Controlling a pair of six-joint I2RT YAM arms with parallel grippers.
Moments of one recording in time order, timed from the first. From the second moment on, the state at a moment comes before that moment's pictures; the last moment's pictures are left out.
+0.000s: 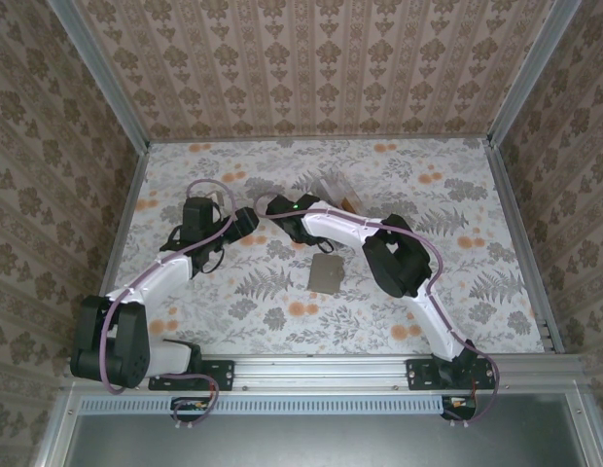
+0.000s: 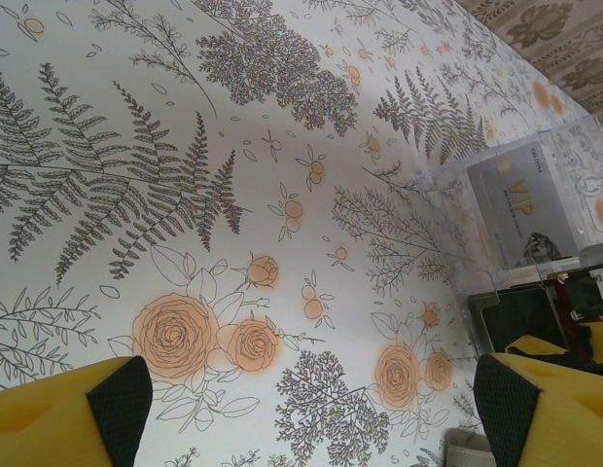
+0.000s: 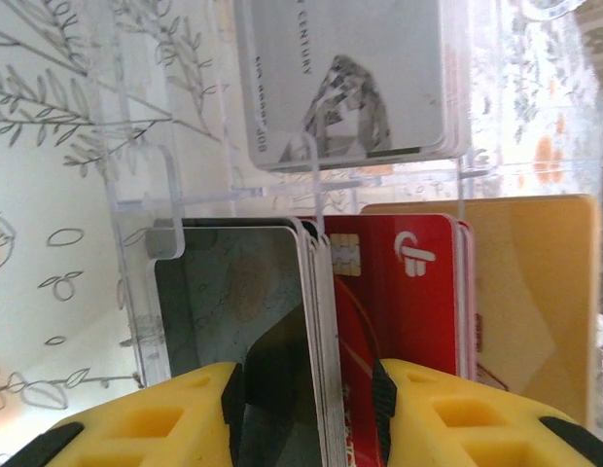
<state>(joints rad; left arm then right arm) -0.26 1.30 0.67 -0.03 0.23 -0.62 0.78 2.31 1.88 -1.09 0.84 0.34</state>
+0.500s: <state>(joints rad) -0.26 1.30 0.67 -0.03 0.24 -0.62 0.78 2.31 1.87 -1.09 0.88 0.34</state>
